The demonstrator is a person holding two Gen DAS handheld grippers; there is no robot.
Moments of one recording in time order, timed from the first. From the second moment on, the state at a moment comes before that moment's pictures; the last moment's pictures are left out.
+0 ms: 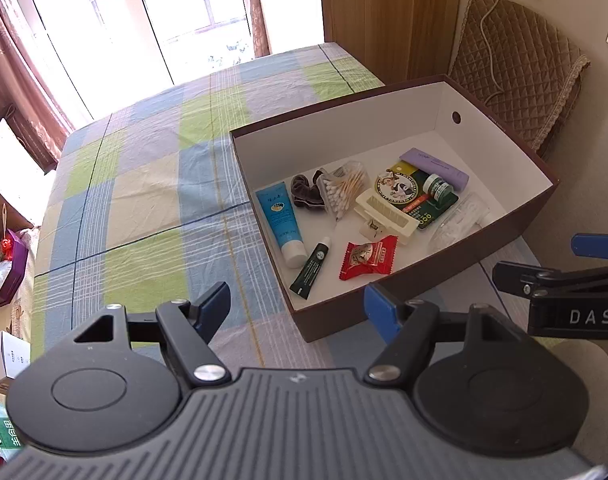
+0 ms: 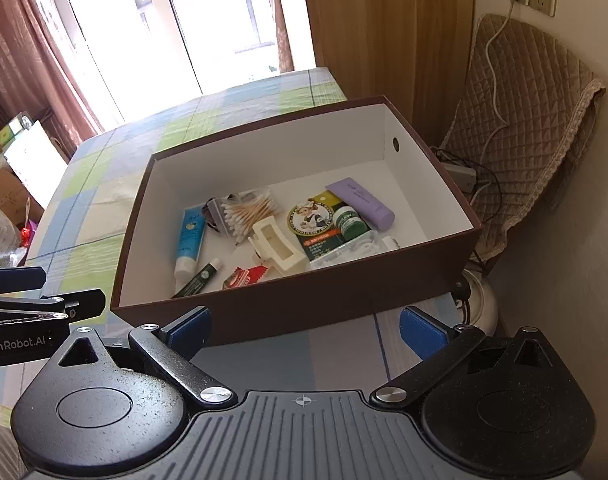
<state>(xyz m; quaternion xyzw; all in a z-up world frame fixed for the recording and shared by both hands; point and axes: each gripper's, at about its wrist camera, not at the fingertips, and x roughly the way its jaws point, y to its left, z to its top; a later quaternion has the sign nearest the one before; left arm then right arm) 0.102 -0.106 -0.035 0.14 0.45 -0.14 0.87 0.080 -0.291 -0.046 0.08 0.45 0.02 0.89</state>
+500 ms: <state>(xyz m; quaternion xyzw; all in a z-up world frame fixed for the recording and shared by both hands) 0.093 -0.106 -0.031 0.14 0.45 -0.14 0.87 0.070 -0.285 -0.045 0.08 0.45 0.03 0.89</state>
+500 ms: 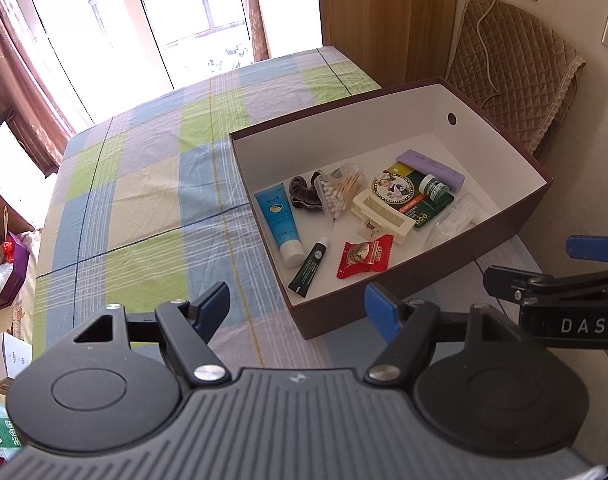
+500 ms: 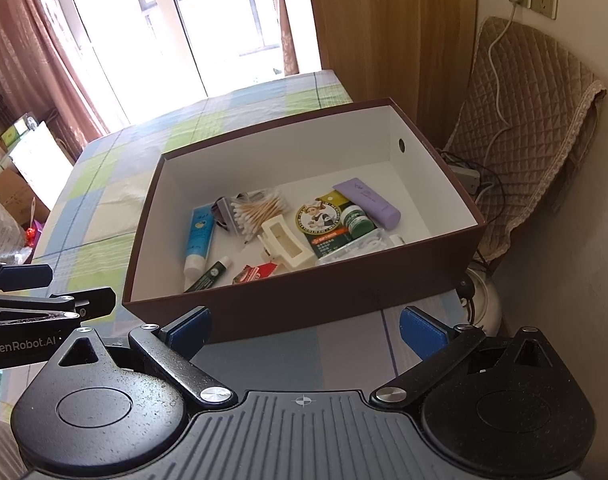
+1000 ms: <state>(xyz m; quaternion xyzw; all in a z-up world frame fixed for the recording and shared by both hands) 0.084 -0.104 -0.032 0.14 0.44 -0.14 0.87 0.056 -0.282 -0.052 0.08 0.45 0.03 0.89</state>
